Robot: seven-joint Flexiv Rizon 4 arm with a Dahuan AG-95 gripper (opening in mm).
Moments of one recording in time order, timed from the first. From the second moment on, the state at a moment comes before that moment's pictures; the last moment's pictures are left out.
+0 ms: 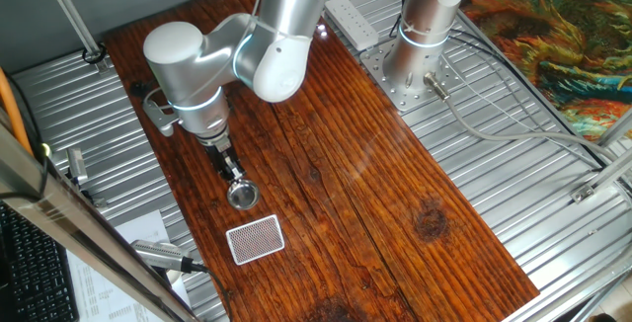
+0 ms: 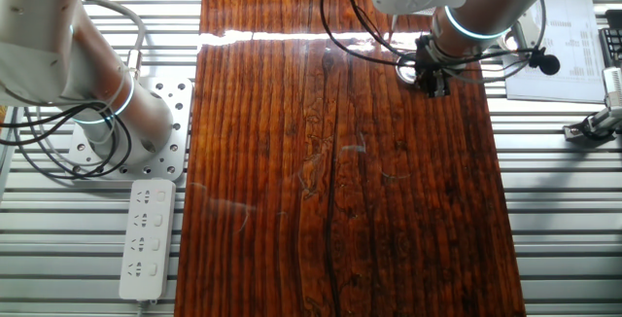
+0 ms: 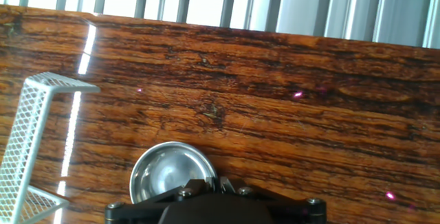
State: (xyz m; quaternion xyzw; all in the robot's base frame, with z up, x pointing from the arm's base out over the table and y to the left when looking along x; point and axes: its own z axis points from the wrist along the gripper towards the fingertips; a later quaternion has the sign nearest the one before) arm 0.580 0.093 0.015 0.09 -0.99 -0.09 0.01
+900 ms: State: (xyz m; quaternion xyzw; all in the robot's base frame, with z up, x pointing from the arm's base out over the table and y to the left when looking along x) arm 0.579 0.088 0.014 0.09 -0.99 -0.09 0.00
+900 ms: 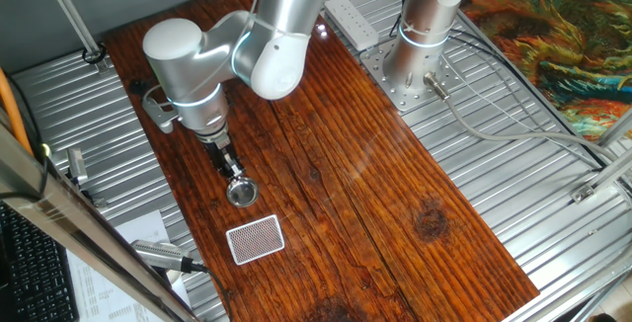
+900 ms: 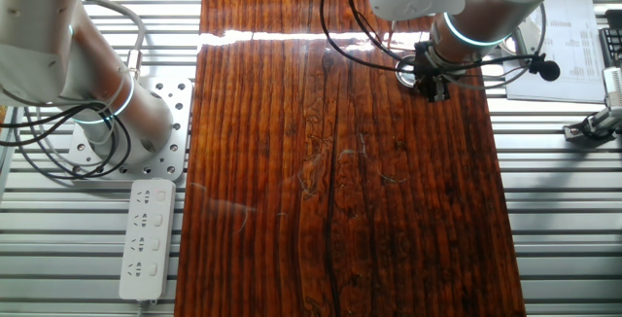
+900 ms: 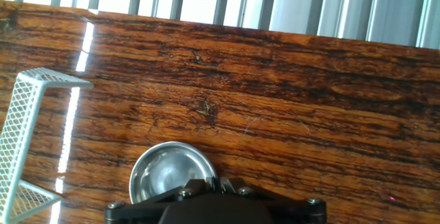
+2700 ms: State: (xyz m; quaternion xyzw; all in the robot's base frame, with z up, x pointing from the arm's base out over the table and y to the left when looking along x) arm 0.579 0.088 0.014 0.05 -1.00 -0.09 0.00
